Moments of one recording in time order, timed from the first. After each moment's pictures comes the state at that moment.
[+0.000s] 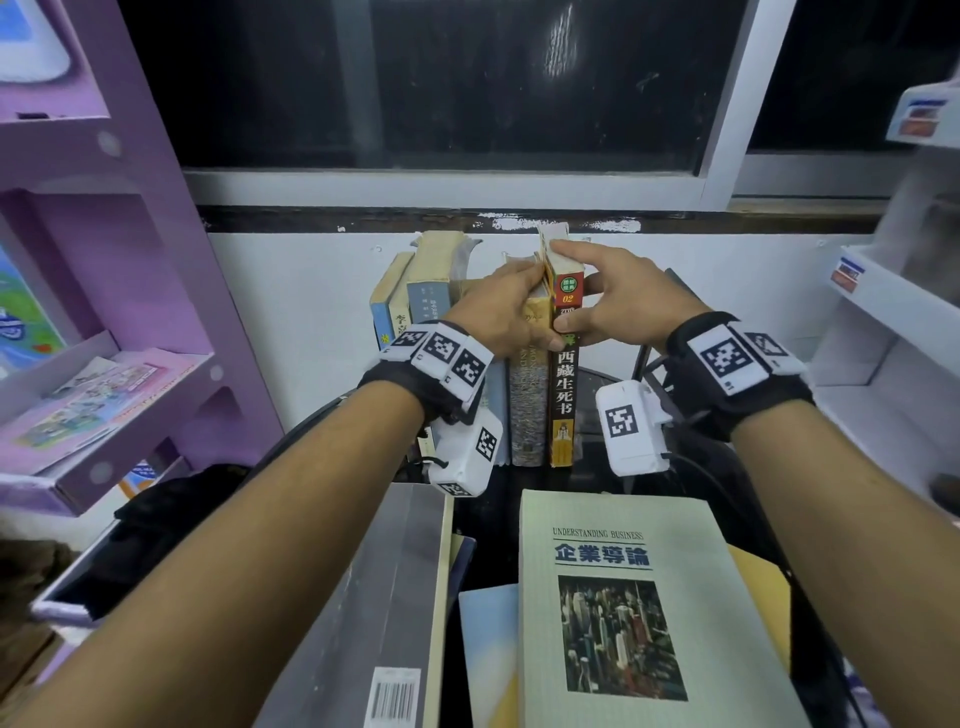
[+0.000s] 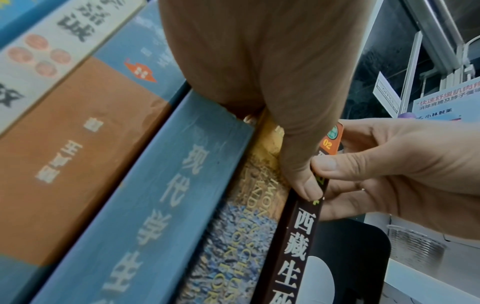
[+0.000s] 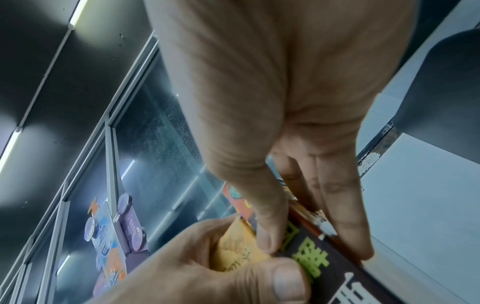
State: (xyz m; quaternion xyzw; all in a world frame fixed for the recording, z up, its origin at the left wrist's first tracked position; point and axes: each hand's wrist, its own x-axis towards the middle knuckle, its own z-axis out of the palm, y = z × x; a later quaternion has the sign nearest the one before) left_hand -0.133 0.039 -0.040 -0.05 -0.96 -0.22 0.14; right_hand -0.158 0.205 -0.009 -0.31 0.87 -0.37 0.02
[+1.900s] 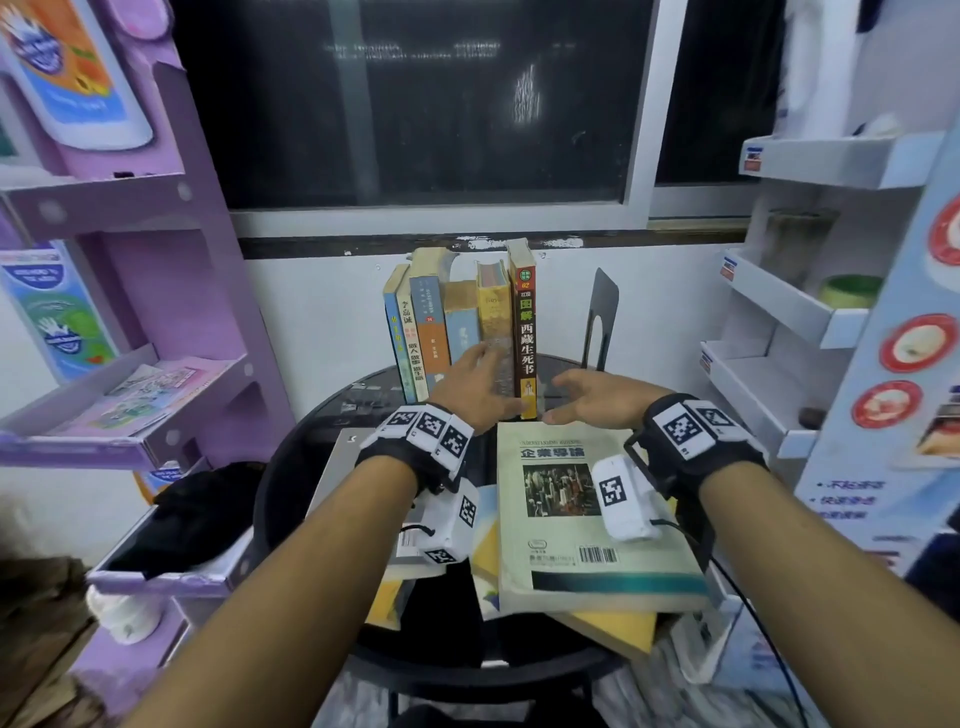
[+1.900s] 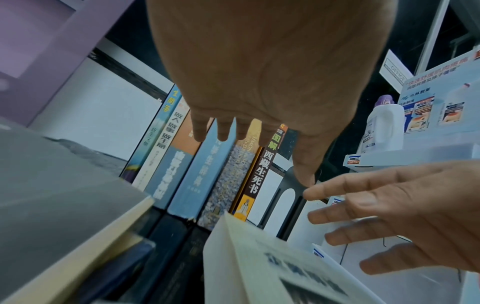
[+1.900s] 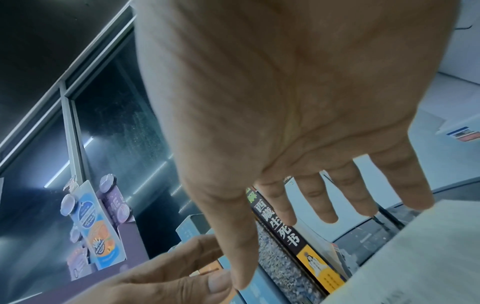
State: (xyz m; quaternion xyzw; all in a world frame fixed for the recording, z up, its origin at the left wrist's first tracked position) left_hand 0.020 0.103 -0.090 0.04 -0.97 -0.22 0.07; right_hand -0.027 0.281 -0.065 -0.25 0.92 -0.24 0.17
